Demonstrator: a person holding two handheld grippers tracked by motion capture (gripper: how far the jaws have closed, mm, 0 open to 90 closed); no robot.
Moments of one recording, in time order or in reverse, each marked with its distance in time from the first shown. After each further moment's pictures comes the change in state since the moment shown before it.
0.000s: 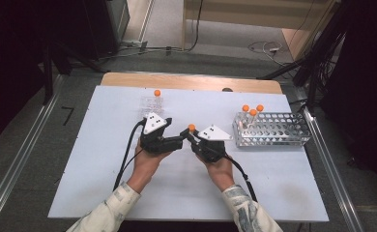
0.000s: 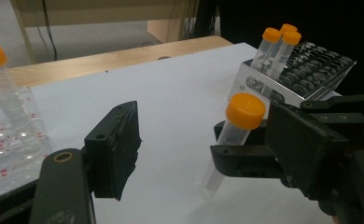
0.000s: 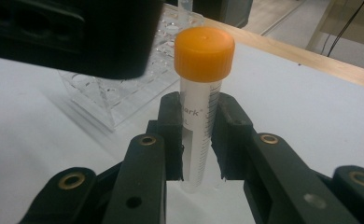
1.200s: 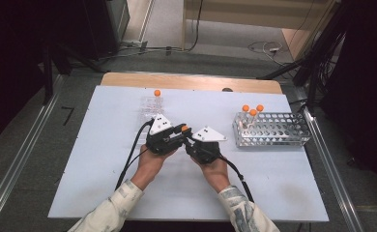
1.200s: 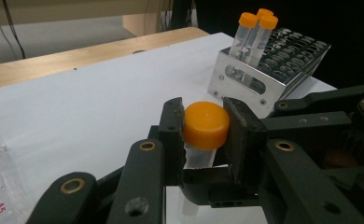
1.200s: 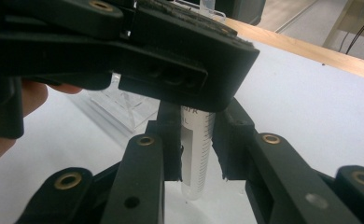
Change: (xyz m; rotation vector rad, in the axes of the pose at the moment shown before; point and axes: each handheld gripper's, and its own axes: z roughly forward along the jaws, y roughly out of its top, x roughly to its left) left arm 0.000 -0.004 0.013 0.010 -0.082 0.034; right arm 0.010 0.001 0.005 0.006 0.043 0.000
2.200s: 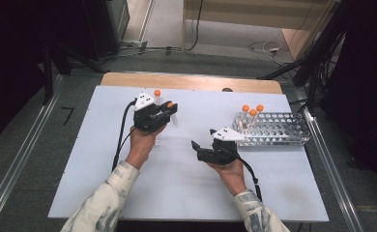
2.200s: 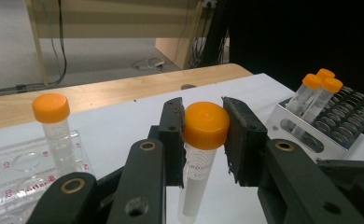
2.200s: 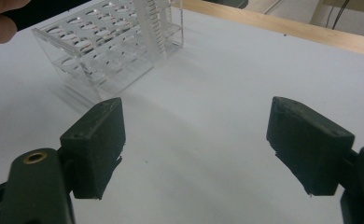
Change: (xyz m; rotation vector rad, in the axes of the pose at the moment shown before) left arm 0.053 0.033 -0.001 -0.084 0.110 -0.090; right arm -0.035 -0.013 -0.028 0.040 -0.027 0.082
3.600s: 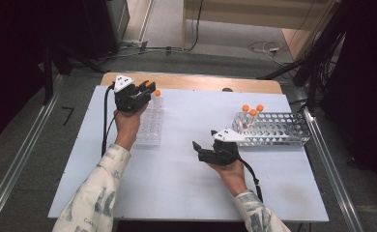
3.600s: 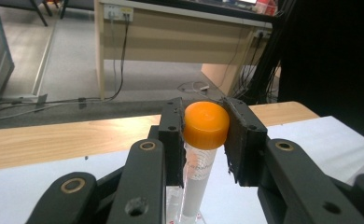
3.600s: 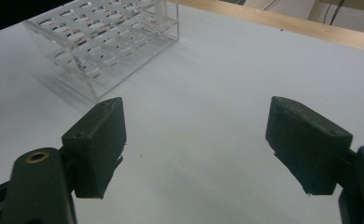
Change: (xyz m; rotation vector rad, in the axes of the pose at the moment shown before) left arm 0.058 0.028 -0.004 -0.095 0.196 -0.051; right arm -0.003 -0.005 0.001 0.006 -0.010 -0.003
